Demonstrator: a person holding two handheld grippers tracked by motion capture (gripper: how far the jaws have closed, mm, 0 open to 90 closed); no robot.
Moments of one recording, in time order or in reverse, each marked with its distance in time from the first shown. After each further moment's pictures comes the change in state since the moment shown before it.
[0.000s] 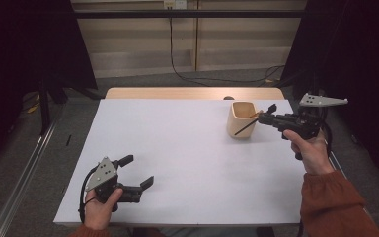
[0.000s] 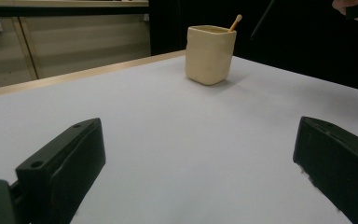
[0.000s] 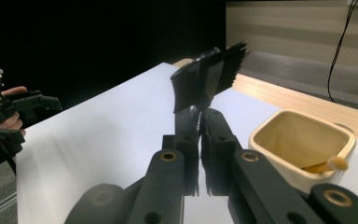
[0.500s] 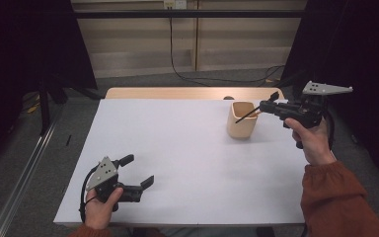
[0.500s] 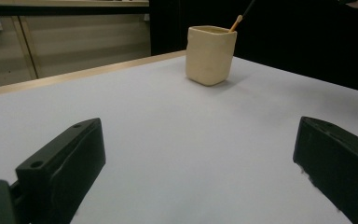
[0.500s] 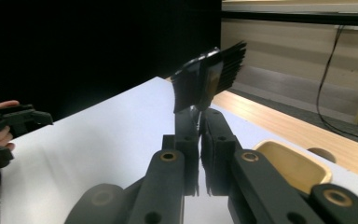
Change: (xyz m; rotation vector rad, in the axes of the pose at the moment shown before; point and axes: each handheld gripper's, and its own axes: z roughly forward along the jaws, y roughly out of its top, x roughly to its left) left arm 0.001 0.000 0.000 0.003 0.001 0.001; right arm -0.007 0.026 0.000 -0.035 -0.019 -0.048
